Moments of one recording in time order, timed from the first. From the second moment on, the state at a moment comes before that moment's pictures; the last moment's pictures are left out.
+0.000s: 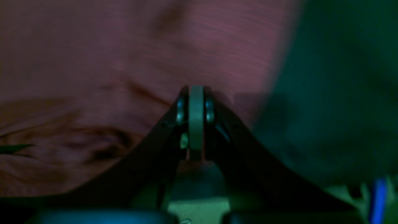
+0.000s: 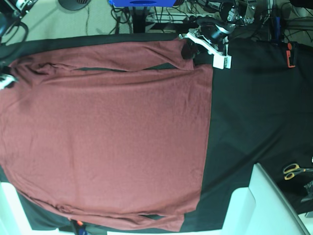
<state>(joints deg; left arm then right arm) 31.1 -10.9 0.1 86.9 -39.2 -16.6 23.0 0.1 14.1 48.9 65.8 9.5 40.2 -53.7</state>
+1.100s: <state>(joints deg) 32.6 -12.0 -0.3 102.8 -38.8 -16.4 31.5 1.0 15.4 48.6 57.7 9.4 40.2 -50.9</state>
